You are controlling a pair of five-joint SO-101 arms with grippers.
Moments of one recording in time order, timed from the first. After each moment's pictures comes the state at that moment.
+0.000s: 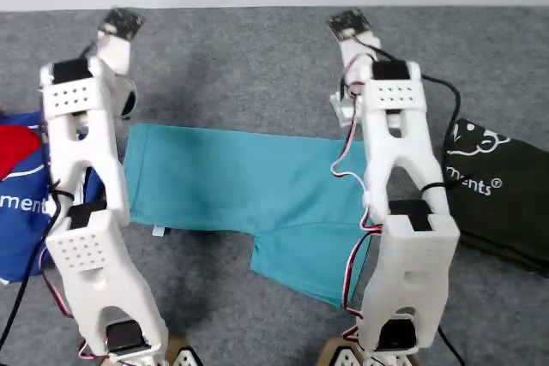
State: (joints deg) left arm -16.4 34.2 -36.4 84.0 -22.5; right arm -6.5 30.9 -30.3 74.7 19.1
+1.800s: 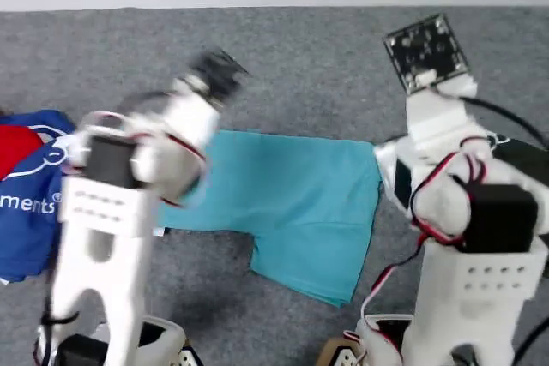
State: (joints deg) left arm 14.5 -24.3 12.1 93.8 -20.5; right arm -4.0 -36.1 -7.1 100.6 19.1
